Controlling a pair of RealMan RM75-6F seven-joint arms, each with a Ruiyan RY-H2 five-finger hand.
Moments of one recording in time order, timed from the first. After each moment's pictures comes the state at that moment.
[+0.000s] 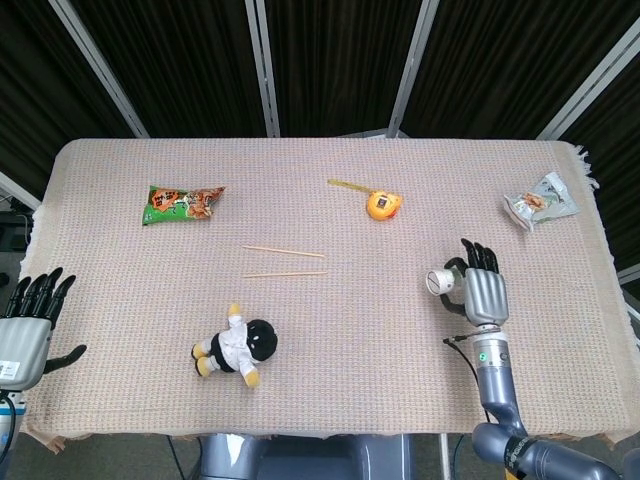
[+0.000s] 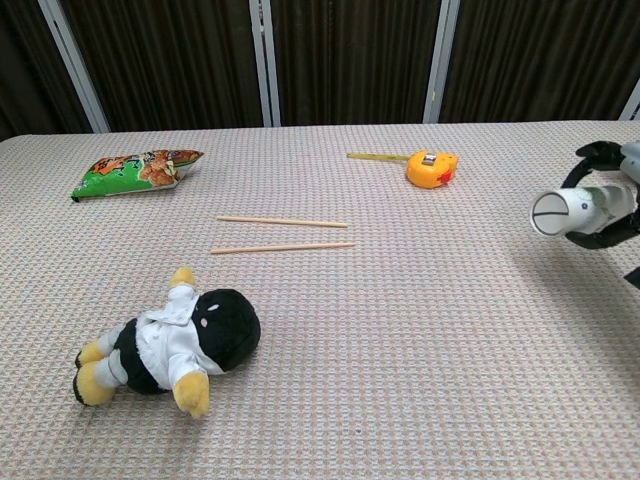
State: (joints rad) left arm -0.11 -1.18 -0.03 -1.59 1.52 1.49 0.18; right arm 0.45 -1.63 0.25 -1.36 -1.07 1.25 -0.18
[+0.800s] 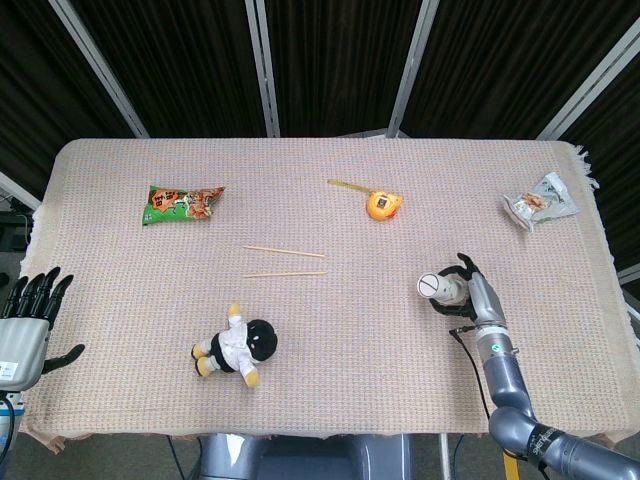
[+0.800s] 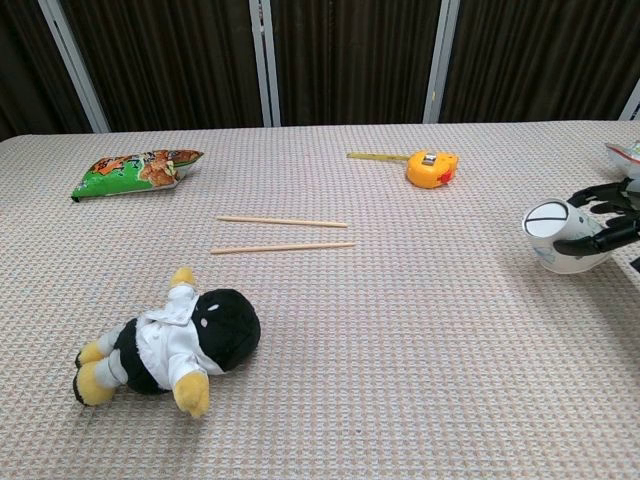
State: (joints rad) left arm -0.10 -1.18 -0.04 -1.60 1.52 1.50 0.19; right arm 0.46 -1.49 0.34 -1.52 -0.75 0.95 0.07
